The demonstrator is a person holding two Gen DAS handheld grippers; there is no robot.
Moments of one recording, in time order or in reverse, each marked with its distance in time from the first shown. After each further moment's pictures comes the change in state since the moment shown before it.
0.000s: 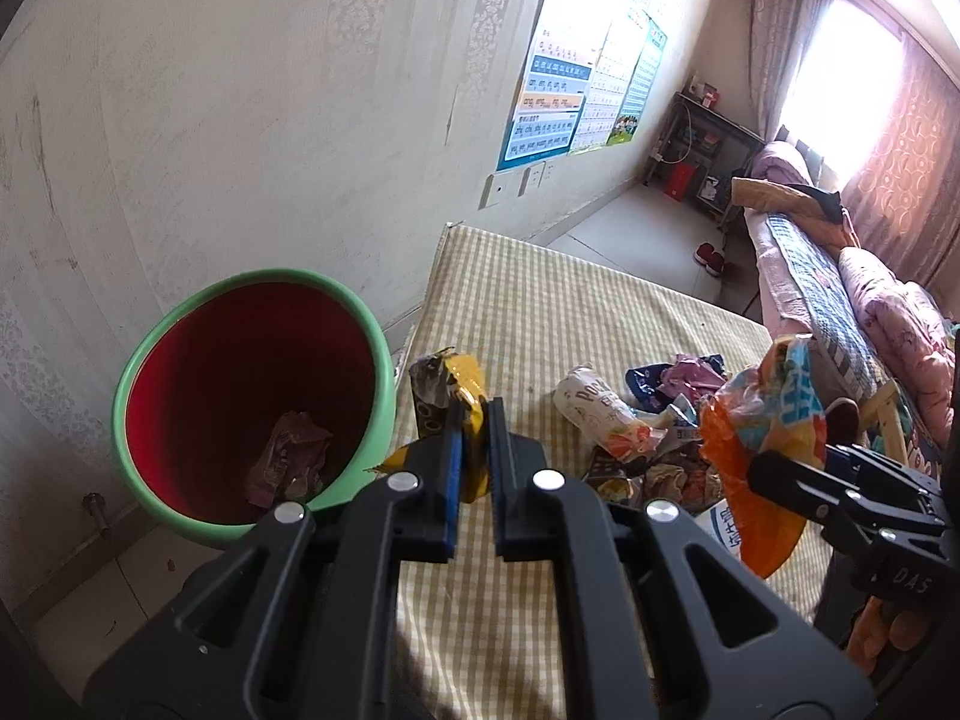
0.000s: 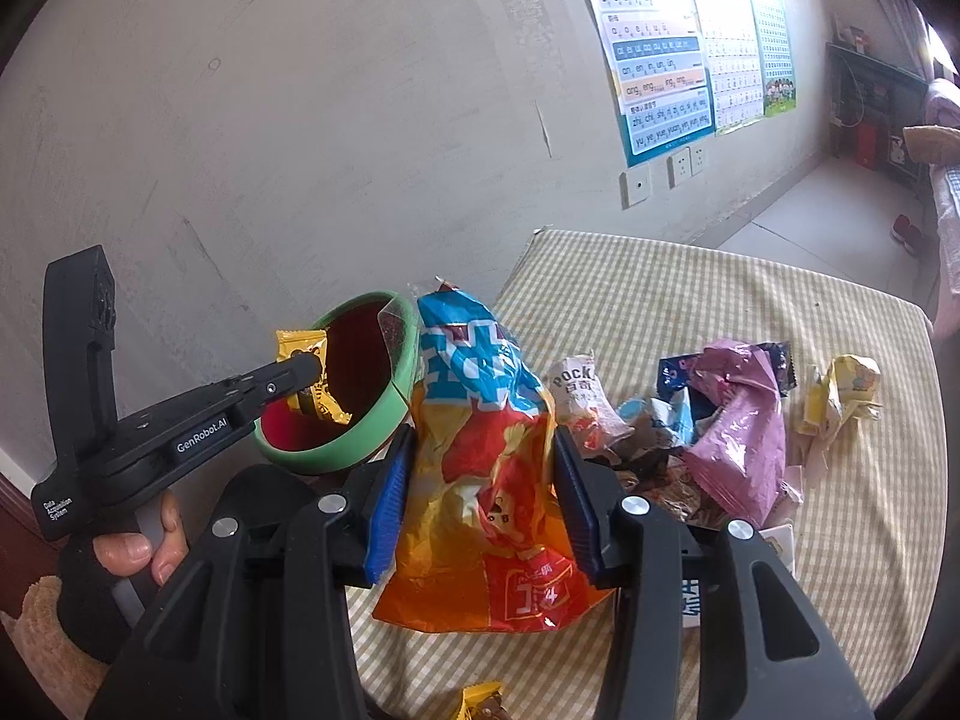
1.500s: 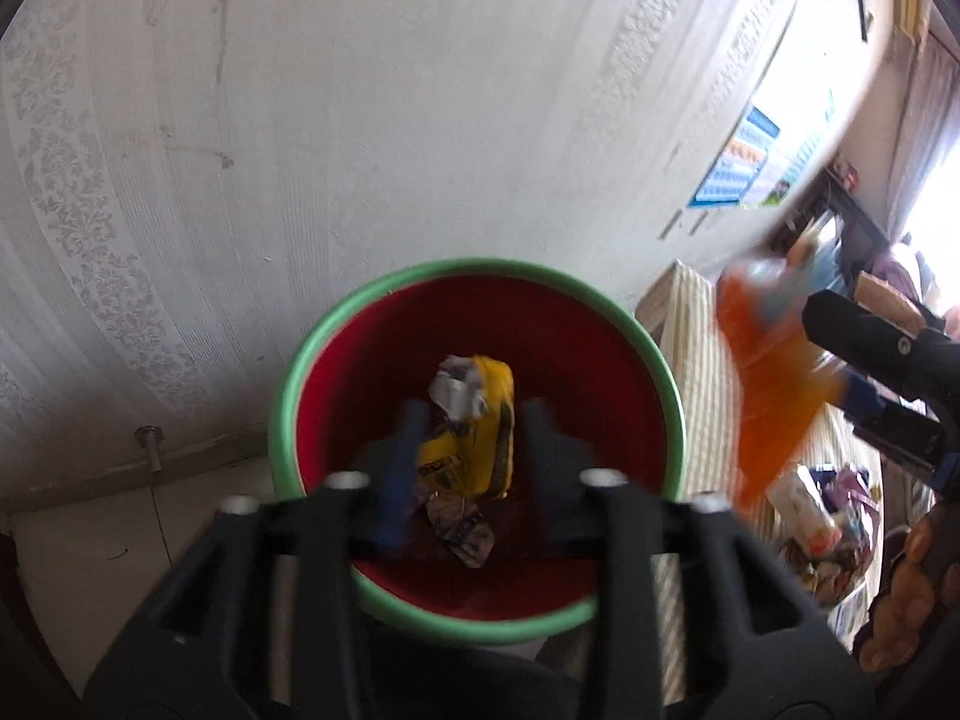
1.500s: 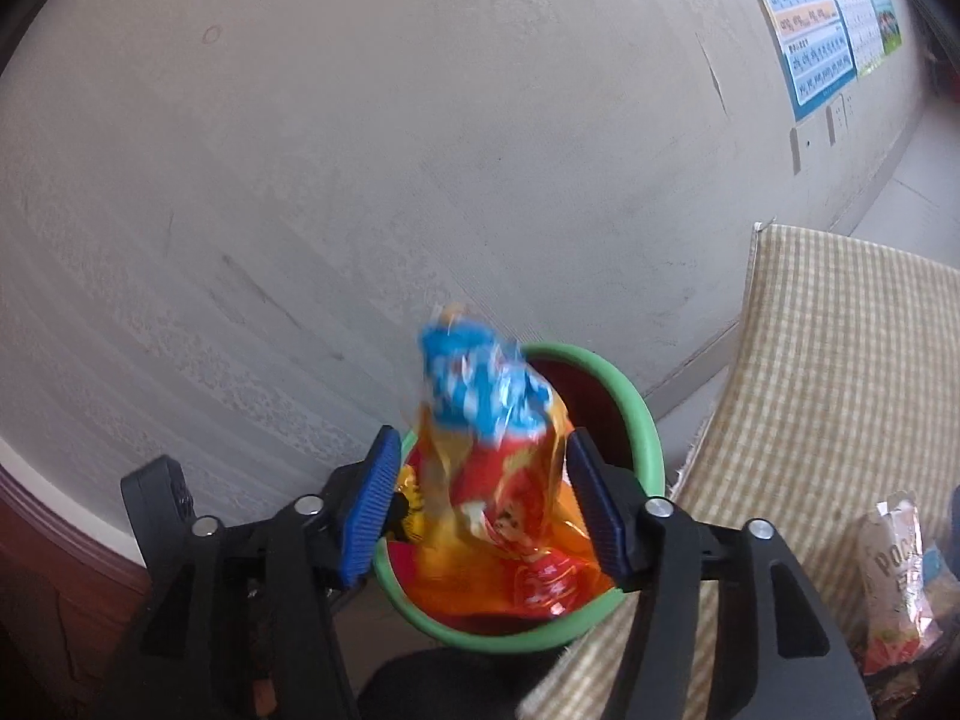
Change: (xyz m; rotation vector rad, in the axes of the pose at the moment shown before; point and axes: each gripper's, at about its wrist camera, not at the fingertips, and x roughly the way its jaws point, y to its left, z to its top) left arm 0.027 0.161 0.010 -0.299 0.004 0.220; right arm 0.171 0.089 0.102 0.092 0.104 0.294
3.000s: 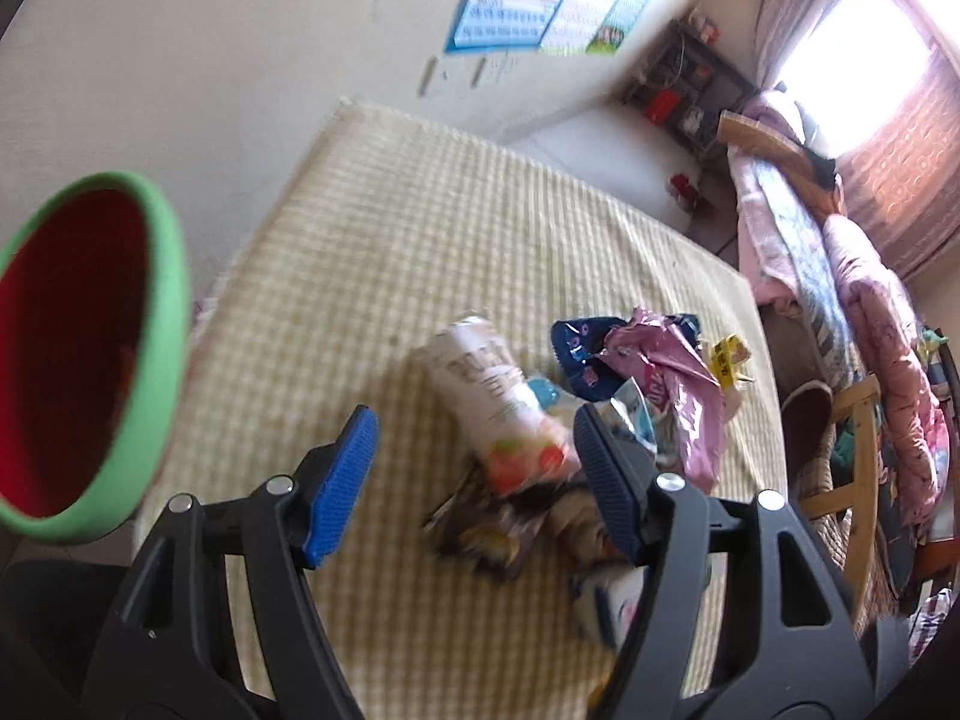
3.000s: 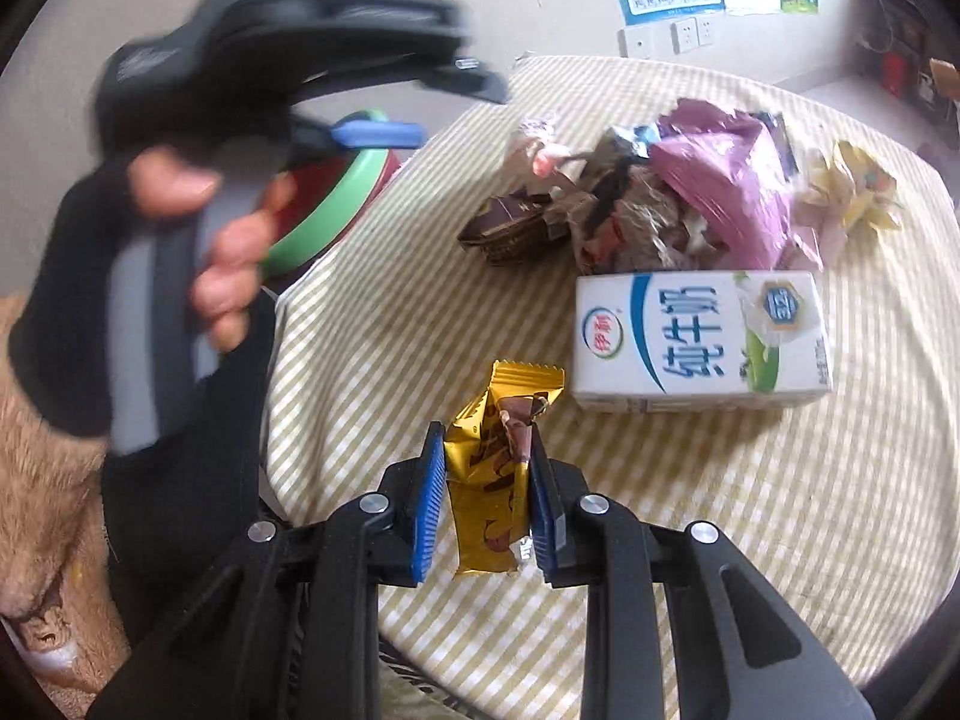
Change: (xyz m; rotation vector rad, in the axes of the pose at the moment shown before) left arm 0.046 -0.243 -0.074 0.260 0.302 -0.290; right arm -0.171 -0.104 -0.216 -0.043 0.185 -0.266
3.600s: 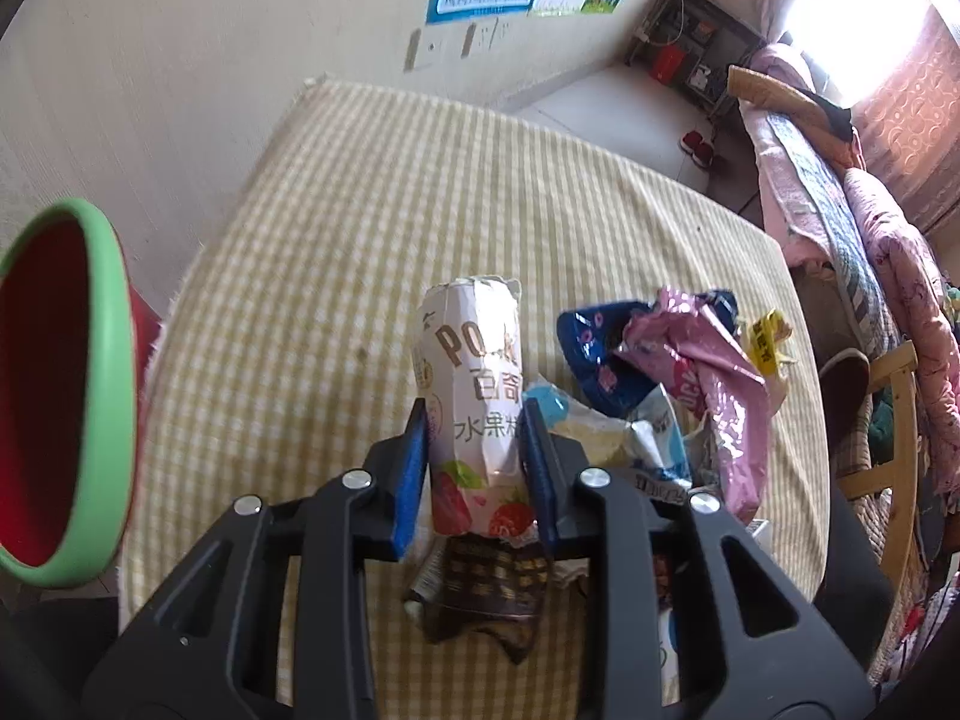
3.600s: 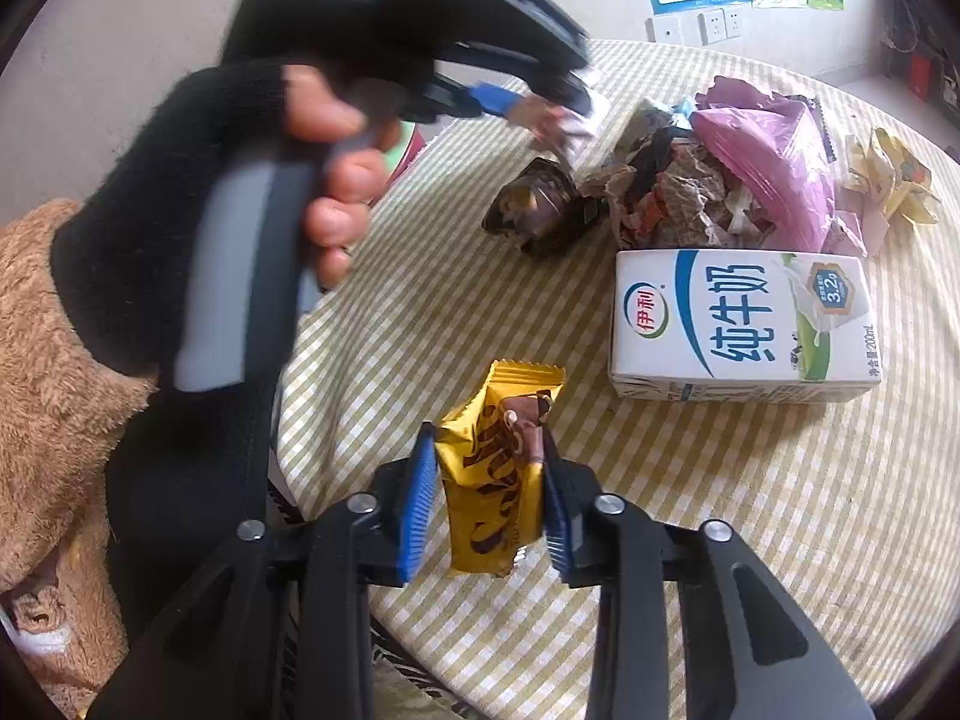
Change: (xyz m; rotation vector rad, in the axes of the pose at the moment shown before) left arm 0.021 -0.015 0.004 0.079 0.026 0.062; right arm 0.016 0.001 0.002 -0.030 0.020 0.054
